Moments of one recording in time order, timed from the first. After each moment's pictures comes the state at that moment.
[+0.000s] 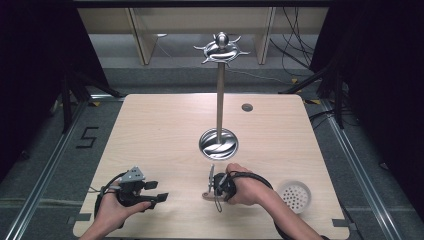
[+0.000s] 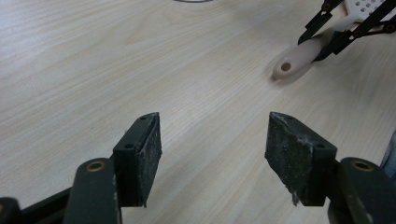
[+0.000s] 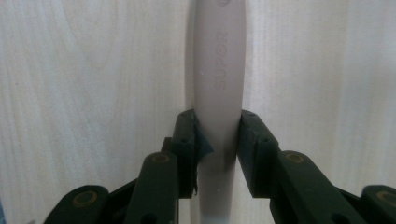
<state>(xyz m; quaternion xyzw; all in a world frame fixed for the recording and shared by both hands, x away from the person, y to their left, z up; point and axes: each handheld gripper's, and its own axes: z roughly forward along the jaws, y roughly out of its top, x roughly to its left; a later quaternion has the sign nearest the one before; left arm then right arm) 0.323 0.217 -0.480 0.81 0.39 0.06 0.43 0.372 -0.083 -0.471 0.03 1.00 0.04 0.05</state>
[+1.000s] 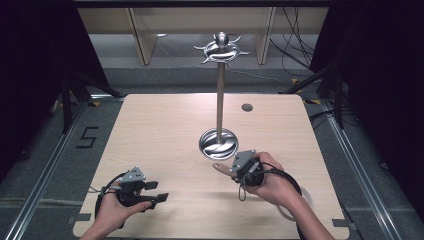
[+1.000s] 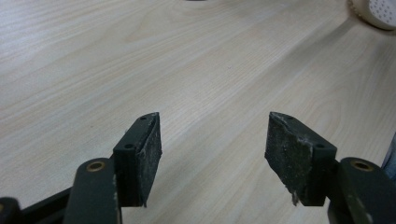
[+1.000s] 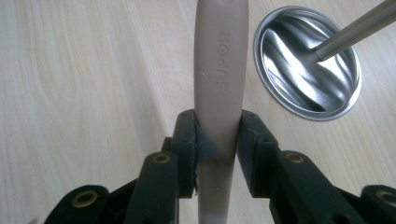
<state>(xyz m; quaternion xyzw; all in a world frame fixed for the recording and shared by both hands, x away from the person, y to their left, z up) 0.324 0.217 -0.482 0.81 0.39 0.06 0.43 0.364 -0.146 -0.415 0.14 0.95 0.23 0.16</state>
